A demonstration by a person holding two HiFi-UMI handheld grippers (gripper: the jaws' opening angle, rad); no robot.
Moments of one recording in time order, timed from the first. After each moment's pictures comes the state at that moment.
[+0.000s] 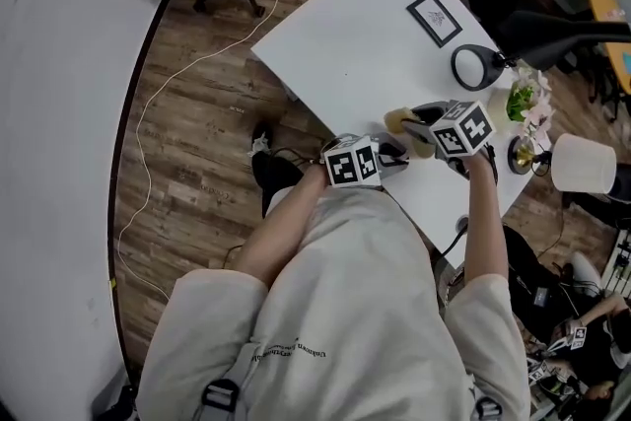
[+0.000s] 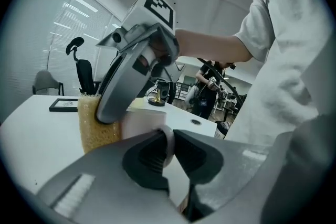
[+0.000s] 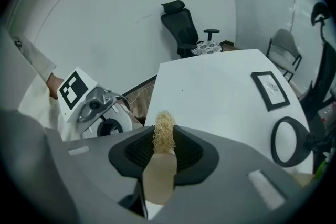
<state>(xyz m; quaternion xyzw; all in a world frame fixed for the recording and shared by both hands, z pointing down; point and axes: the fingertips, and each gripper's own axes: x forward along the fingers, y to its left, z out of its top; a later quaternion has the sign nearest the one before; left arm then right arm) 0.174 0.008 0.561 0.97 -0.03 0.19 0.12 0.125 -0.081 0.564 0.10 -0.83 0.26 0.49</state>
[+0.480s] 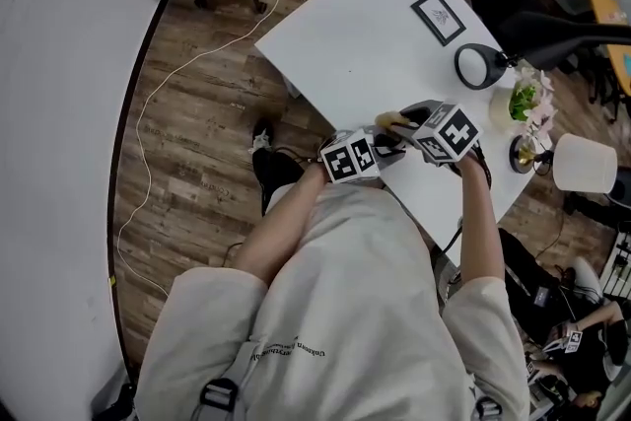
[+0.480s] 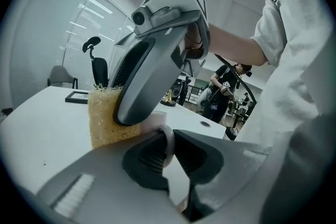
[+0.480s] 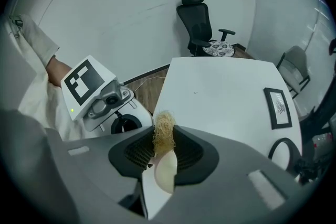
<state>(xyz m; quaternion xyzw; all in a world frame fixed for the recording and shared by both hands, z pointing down) 0.150 -0.010 0.570 0.97 -0.10 0.18 0.15 0.093 -0.059 0.562 0.06 -0.82 0.19 0.54</state>
